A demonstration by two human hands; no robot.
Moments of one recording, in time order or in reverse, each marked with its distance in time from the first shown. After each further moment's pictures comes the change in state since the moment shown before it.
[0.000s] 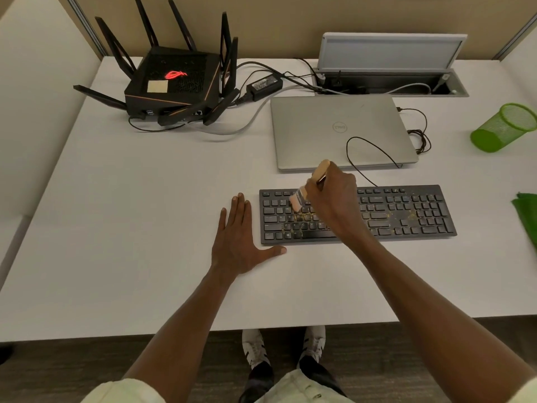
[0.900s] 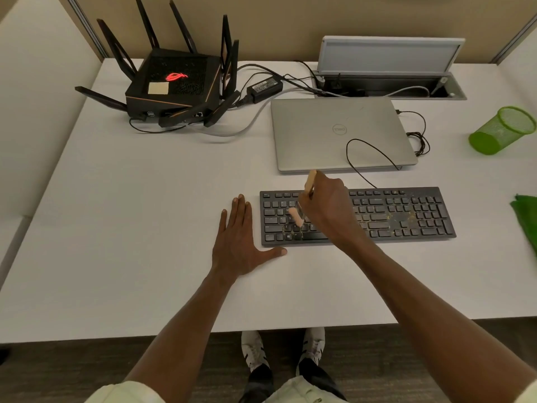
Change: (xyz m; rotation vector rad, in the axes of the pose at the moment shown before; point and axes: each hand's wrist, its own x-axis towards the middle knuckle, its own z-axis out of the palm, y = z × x) left_hand -0.001 0.000 0.001 -0.001 0.014 -0.002; right_hand -0.004 -0.003 0.008 -0.179 -0.132 -0.059
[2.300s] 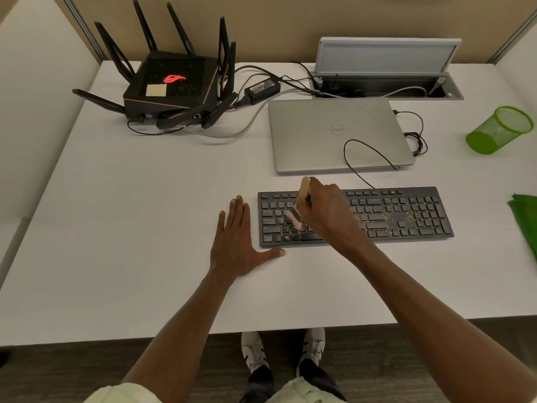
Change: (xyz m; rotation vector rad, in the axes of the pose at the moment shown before) left_hand 0.001 -0.001 0.001 -0.011 0.000 0.009; right_hand -0.012 0.001 -0.008 -0.050 -0.064 -0.151
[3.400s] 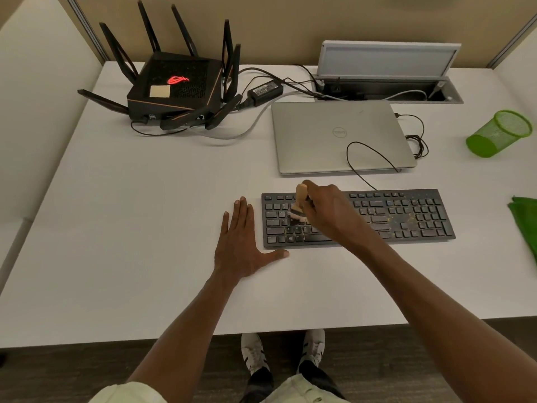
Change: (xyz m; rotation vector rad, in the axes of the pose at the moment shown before) left_hand -0.001 0.001 -0.002 -0.001 -0.003 -0.003; right_hand 0.002 -0.002 -0.007 -0.022 -0.063 -0.175
